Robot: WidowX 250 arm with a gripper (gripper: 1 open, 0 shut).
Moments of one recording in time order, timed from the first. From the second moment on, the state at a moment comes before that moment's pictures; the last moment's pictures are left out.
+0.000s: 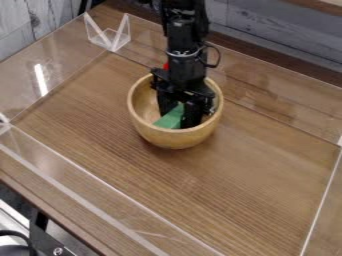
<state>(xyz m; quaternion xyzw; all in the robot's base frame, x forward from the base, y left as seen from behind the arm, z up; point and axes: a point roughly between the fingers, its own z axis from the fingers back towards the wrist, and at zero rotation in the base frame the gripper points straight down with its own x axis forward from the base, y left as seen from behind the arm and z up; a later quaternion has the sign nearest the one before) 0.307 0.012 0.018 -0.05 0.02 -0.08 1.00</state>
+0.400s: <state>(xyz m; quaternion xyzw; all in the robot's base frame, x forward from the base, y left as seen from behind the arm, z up) 0.308 0.010 0.018 -0.04 0.02 -0.08 1.00</state>
